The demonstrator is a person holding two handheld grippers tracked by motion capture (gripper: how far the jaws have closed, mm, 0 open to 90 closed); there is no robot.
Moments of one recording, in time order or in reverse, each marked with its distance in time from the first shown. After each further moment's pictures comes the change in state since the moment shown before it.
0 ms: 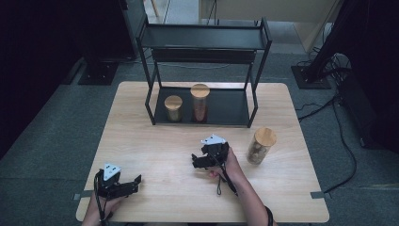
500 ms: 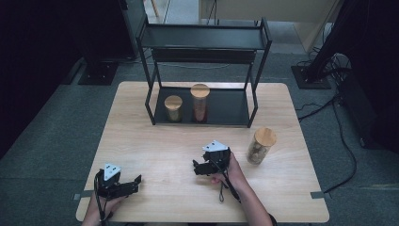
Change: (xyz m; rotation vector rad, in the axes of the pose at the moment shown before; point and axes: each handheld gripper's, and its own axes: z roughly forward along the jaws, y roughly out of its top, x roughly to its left) left arm -0.001 0.000 0.000 0.004 0.004 0.006; right arm 0.007 -0.015 -0.016 -0.013 0.002 -0.032
